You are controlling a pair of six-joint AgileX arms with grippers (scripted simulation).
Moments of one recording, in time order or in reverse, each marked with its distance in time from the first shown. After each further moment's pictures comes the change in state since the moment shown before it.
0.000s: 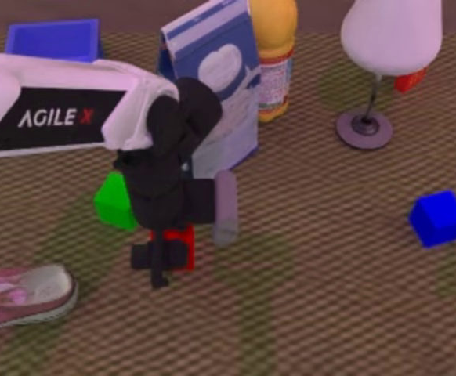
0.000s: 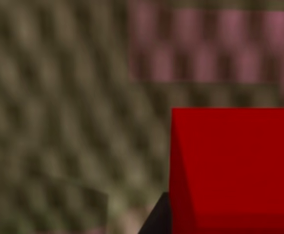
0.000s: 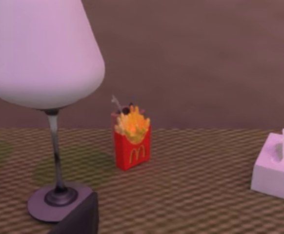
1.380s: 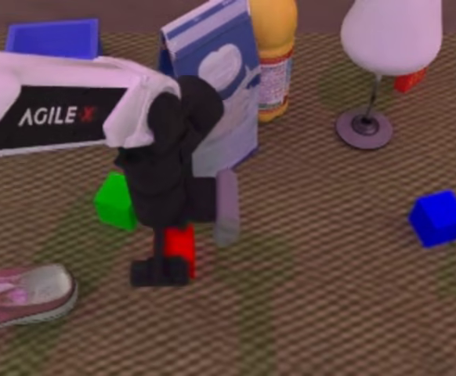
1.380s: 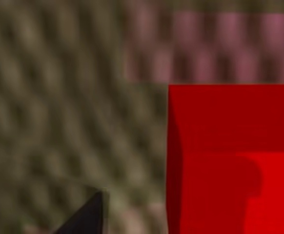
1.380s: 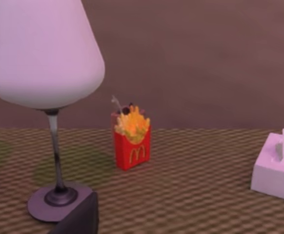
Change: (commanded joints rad) left arm 0.003 -0.005 0.016 -0.017 -0.001 0.001; right arm 0.000 0.000 0.000 0.000 0.000 0.000
